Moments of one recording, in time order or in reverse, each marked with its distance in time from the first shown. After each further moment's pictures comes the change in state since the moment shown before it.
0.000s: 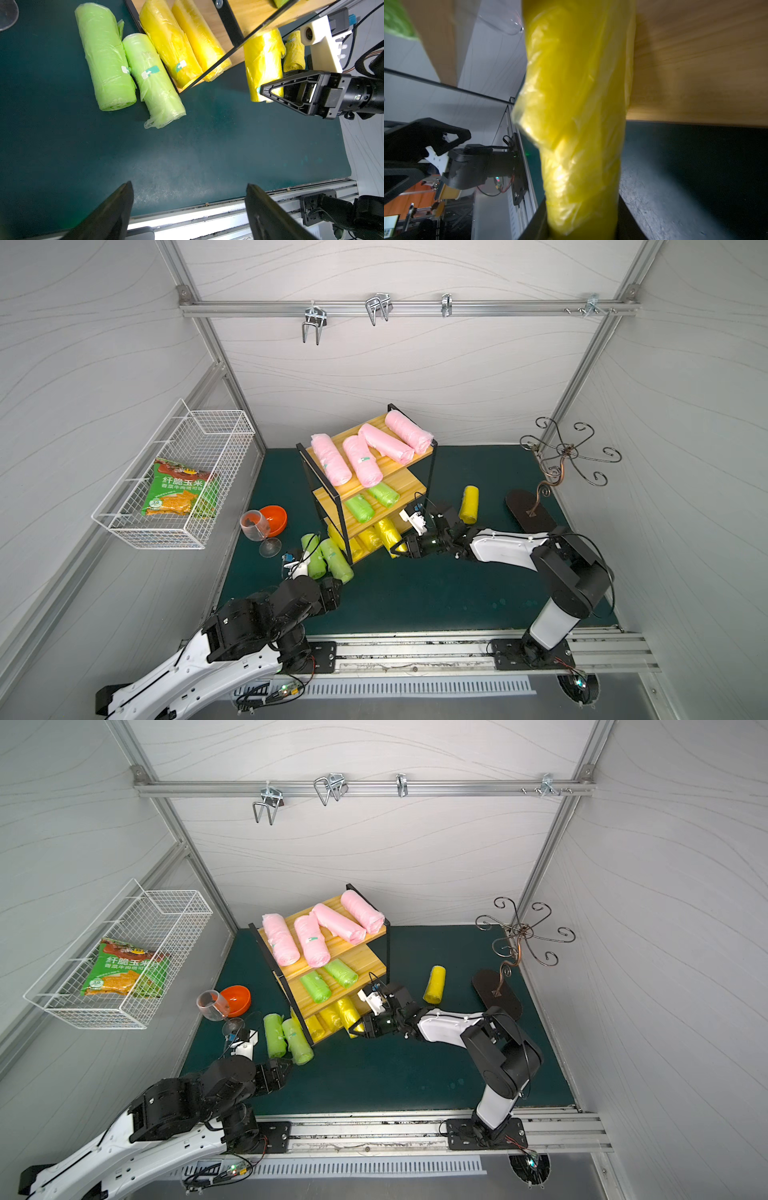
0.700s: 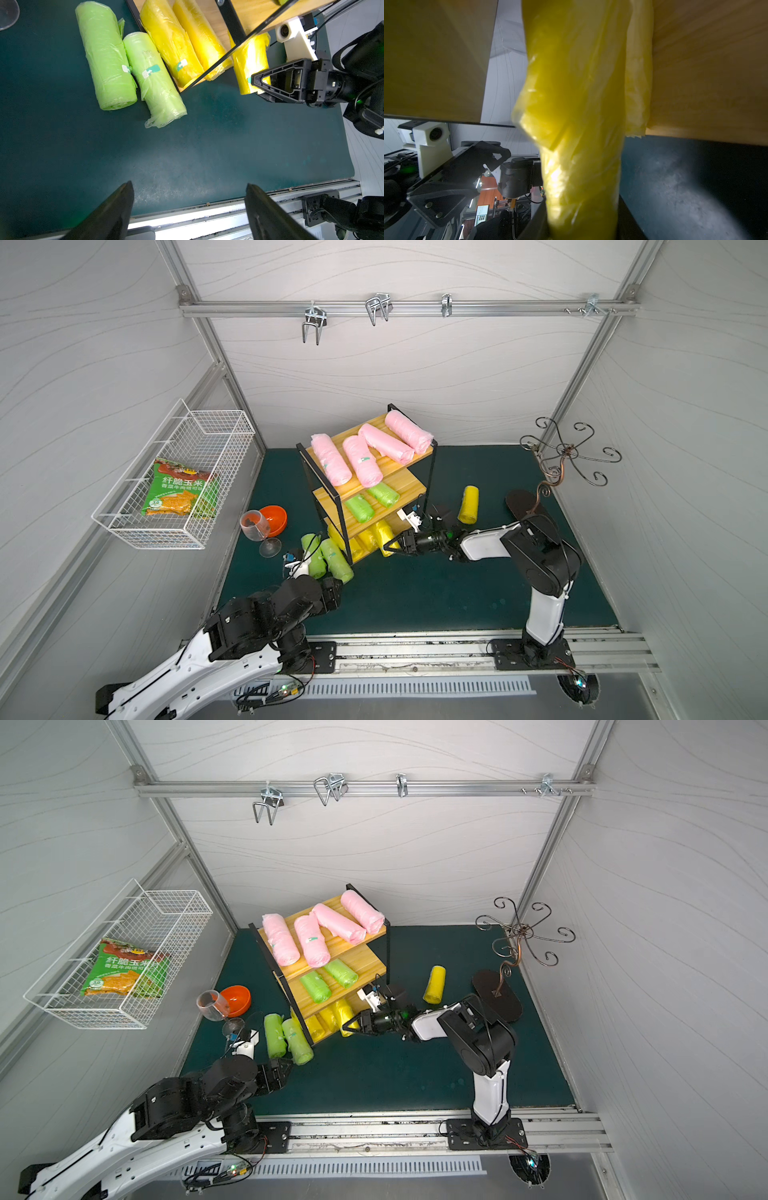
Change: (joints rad) left arm 0.000 0.012 0.000 0.000 0.000 -0.003; right arm -0.019 0.204 0.033 0.344 -0.181 0.334
